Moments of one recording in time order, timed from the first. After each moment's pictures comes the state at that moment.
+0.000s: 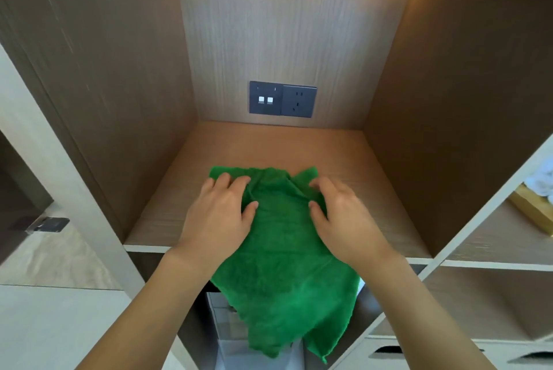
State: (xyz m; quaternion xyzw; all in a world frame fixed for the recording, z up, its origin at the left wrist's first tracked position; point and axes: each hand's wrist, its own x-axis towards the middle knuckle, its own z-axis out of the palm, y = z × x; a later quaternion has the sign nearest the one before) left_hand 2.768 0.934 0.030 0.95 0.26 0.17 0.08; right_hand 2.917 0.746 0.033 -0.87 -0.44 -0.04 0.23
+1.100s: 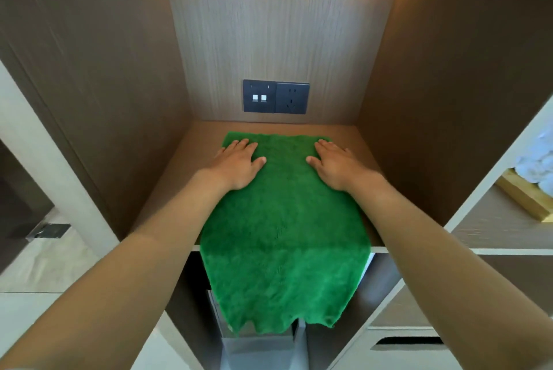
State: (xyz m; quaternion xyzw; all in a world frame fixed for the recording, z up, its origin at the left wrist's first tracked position) left_hand 2.883 1.010 0.033 0.97 0.23 -0.02 0.11; right_hand 3.030 0.806 0.048 -0.92 -0.39 0.07 0.05
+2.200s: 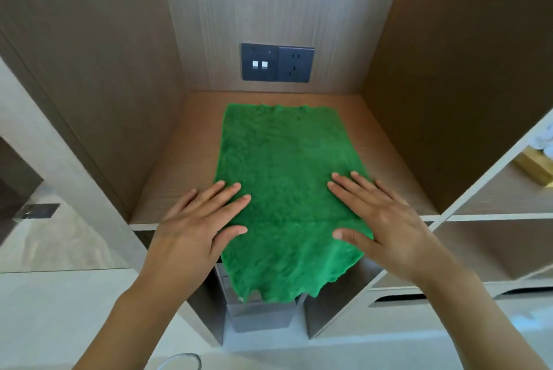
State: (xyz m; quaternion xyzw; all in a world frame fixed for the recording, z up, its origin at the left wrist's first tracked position) left_hand 2.691 0.954 -0.020 0.97 0.07 0.24 0.06; right_hand 2.909 0.670 0.002 -0.84 -0.53 -0.05 0.11
